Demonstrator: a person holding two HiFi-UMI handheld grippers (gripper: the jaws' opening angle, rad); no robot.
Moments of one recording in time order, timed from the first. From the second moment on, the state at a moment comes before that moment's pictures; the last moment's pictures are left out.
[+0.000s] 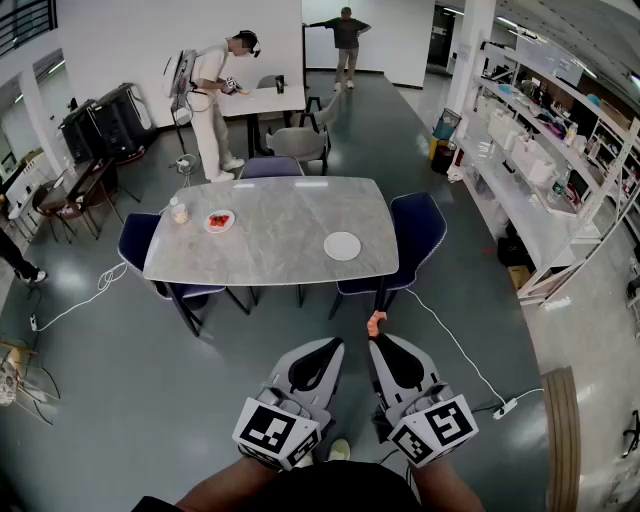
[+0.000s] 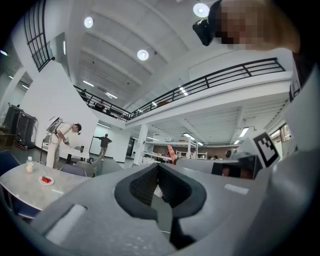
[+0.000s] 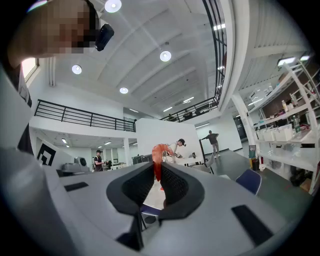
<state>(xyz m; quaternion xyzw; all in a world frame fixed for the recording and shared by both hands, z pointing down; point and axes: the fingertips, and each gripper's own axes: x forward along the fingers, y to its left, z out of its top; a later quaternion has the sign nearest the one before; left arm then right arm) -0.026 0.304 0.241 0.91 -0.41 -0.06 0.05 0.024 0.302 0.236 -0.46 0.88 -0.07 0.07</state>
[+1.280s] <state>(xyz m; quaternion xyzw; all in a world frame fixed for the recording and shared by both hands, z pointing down) 0.012 0.293 0.255 0.90 -0.43 -0.04 0.04 0.066 0.295 0.248 -0.44 0.89 -0.08 0.09</state>
